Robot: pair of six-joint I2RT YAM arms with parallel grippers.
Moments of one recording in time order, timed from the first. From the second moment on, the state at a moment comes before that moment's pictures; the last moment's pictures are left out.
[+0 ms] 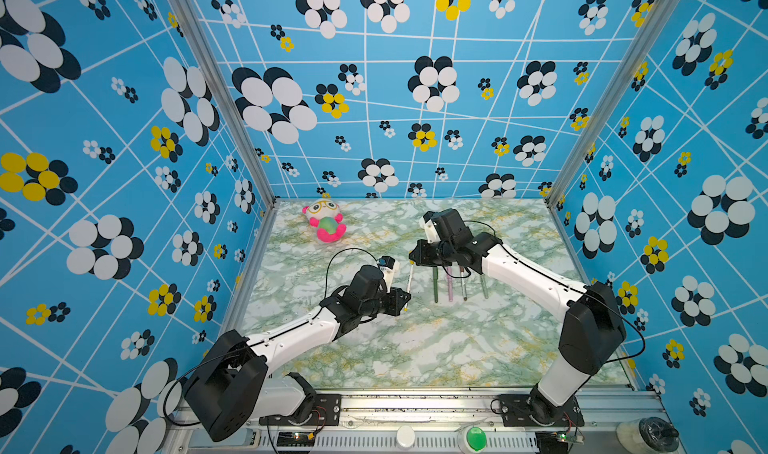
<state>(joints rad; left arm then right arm) -0.69 1.30 0.64 0.05 0.29 -0.56 0.65 1.71 1.41 -0.50 -0.23 0.58</state>
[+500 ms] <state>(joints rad) -0.69 1.28 0.64 0.05 0.27 -0.56 0.65 1.71 1.38 -0.47 -0.25 0.59</state>
